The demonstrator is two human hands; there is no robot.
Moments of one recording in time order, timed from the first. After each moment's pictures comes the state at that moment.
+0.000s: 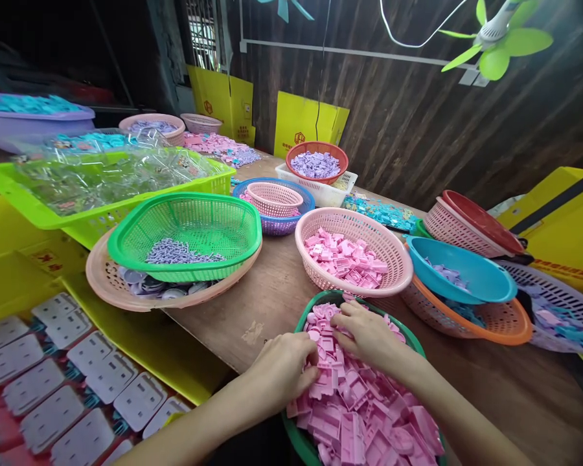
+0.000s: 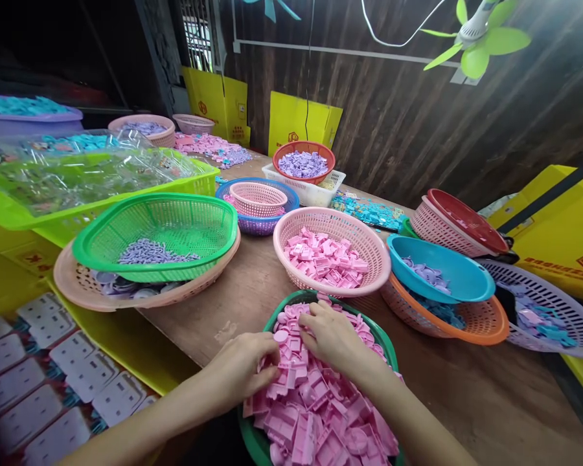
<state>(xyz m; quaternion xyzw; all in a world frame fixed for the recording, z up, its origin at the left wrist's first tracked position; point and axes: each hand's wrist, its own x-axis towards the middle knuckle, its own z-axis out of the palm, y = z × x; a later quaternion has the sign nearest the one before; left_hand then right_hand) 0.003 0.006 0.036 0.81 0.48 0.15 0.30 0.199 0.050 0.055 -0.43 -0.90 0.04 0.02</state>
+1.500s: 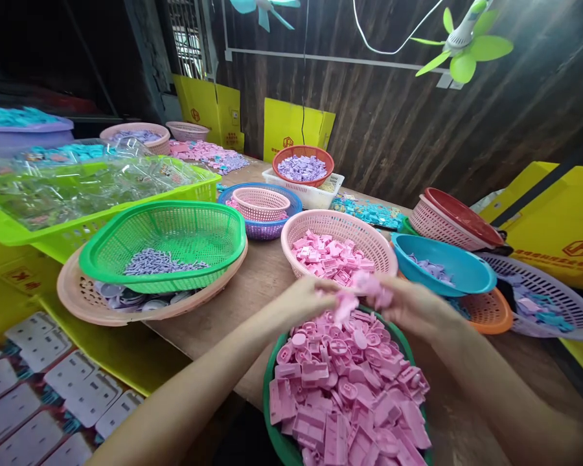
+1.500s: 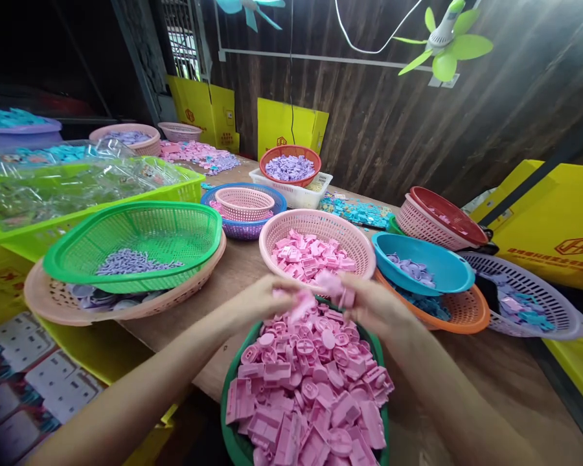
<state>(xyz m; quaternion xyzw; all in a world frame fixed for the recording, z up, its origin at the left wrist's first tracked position) 0.049 0.083 0.097 0.72 0.36 0.25 0.54 0.272 0.078 0.106 -0.48 -0.41 0.68 0.38</state>
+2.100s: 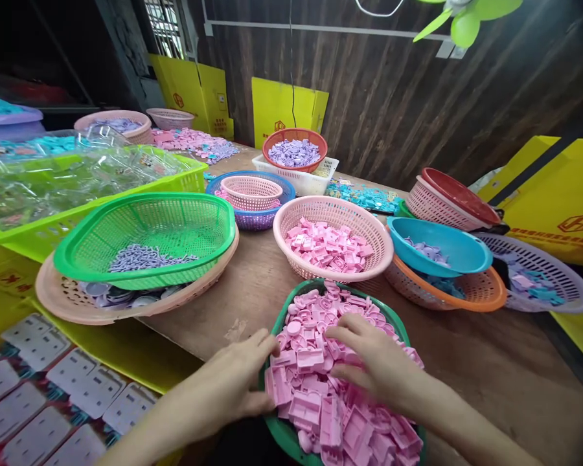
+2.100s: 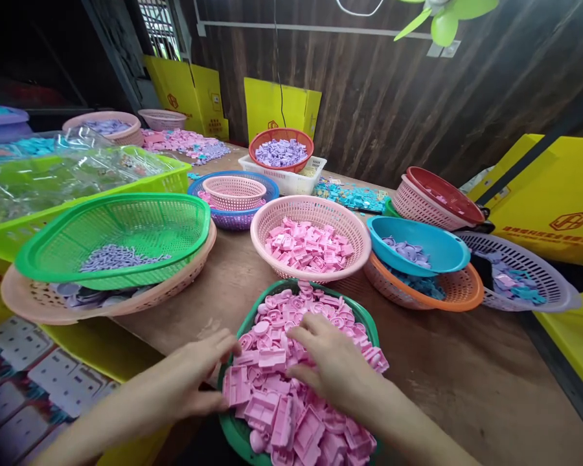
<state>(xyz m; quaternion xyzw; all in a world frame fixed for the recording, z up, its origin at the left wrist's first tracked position) -0.025 -0.004 0.054 0.83 0.44 0.10 0.33 0.233 -0.001 0.069 -0.46 -0.85 0.21 0.12</state>
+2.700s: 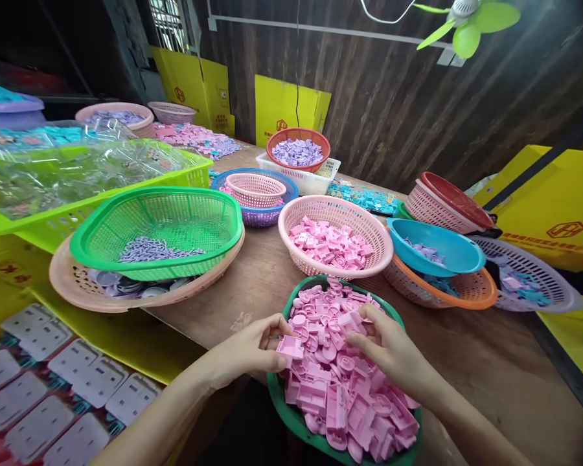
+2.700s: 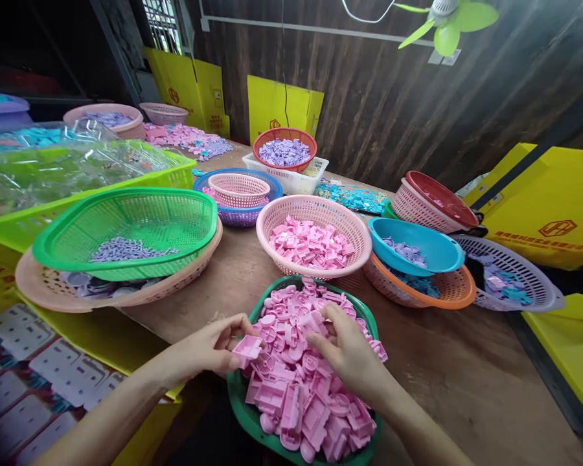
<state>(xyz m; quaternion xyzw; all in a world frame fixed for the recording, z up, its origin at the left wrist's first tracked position) -0.026 0.006 0.038 0.52 0.34 0.21 0.75 0.238 -0.012 0.068 -0.55 -0.73 0.31 0.25</state>
